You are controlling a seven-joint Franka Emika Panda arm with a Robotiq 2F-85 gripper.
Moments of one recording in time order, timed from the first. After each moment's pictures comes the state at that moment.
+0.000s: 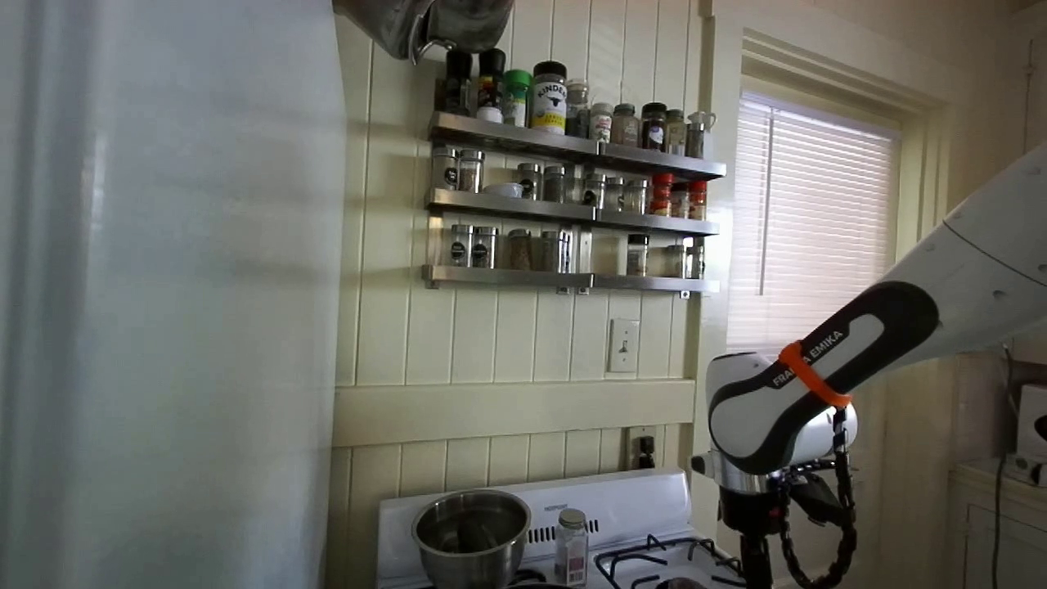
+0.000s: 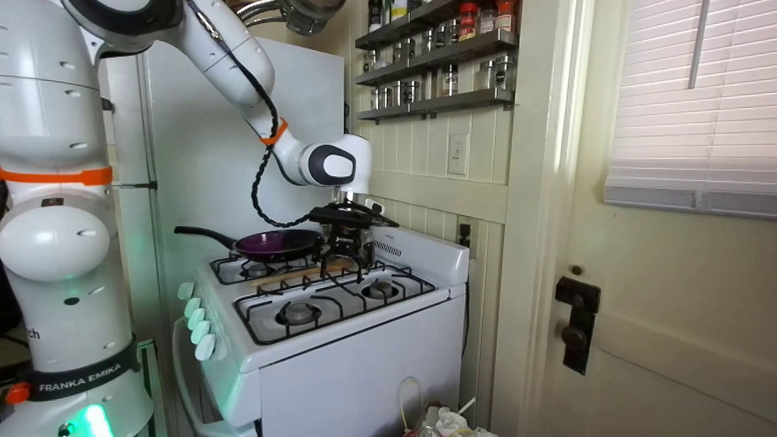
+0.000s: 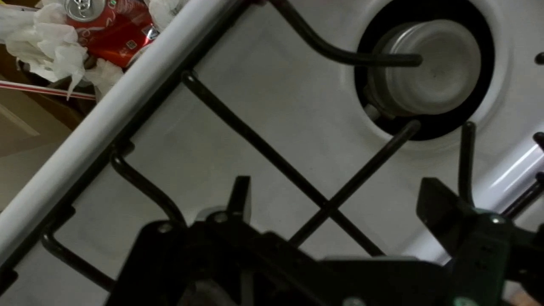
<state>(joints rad) 0.03 0.00 -0.01 -2.39 -0.06 2.24 -0.69</state>
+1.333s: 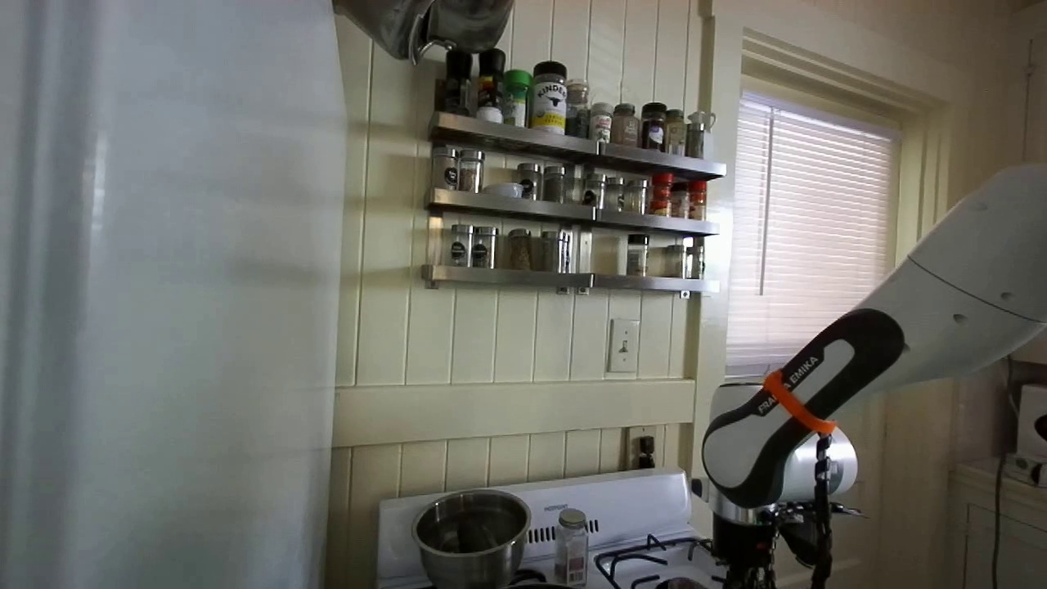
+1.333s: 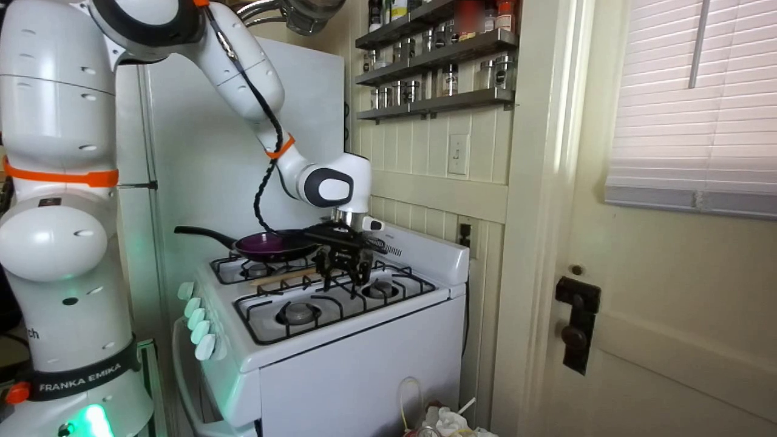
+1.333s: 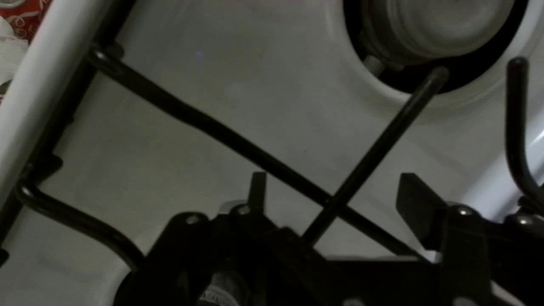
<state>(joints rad) 0.01 0.08 0.02 -2.43 0.07 2.42 -0.63</state>
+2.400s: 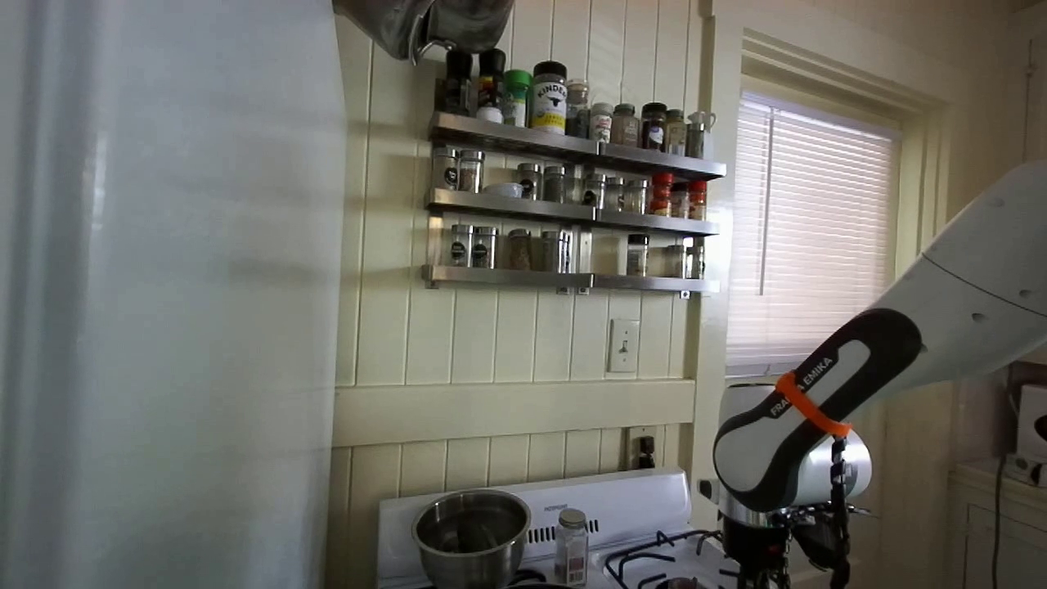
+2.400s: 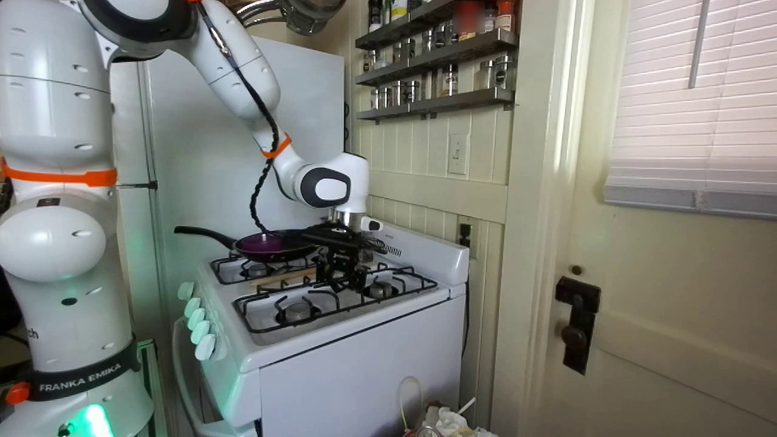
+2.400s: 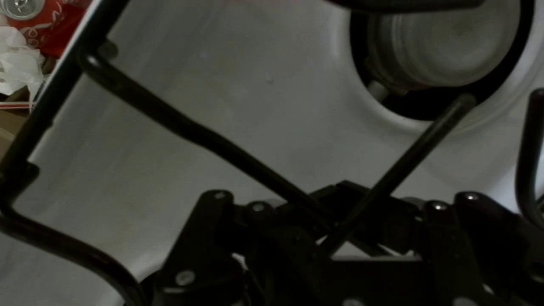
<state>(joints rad) 0.00 0.05 0.02 -2.47 0.05 2.43 -0.64</state>
